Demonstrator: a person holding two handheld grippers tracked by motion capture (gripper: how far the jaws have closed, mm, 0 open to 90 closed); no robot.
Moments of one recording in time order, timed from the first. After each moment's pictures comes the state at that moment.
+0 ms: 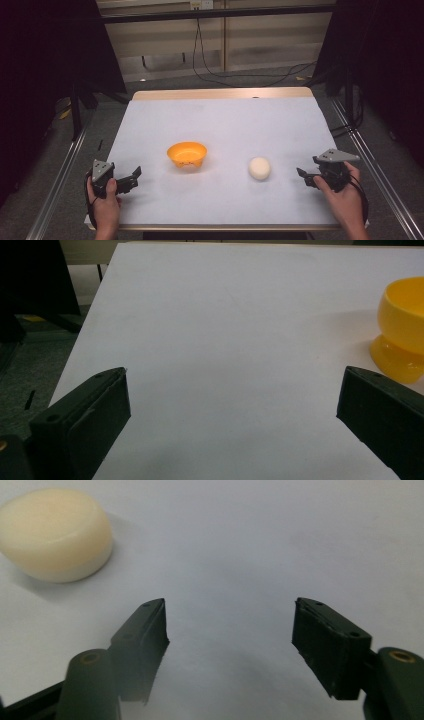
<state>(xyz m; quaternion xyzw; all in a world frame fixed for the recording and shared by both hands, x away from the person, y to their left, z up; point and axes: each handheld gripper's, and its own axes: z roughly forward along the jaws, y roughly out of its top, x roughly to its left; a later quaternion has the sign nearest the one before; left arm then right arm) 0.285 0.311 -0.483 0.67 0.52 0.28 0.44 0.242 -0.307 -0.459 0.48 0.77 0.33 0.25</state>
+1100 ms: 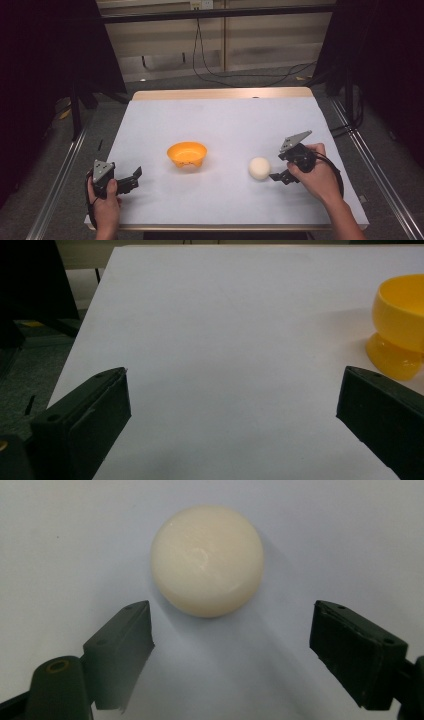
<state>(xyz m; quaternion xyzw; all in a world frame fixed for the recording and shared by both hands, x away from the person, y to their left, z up) 0.284 0.310 -0.483 0.68 0.51 0.28 0.44 0.297 -0.240 -0.438 0.31 0.90 0.29 0.07</state>
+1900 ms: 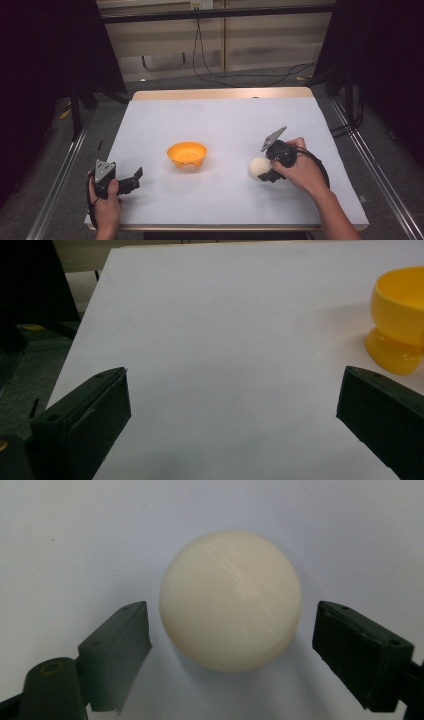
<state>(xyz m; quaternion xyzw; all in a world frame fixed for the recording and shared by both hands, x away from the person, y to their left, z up) 0.284 0.307 -0.483 0.69 0.51 0.29 0.44 0.321 -0.200 -0.443 0.28 0.93 0.23 0.04</state>
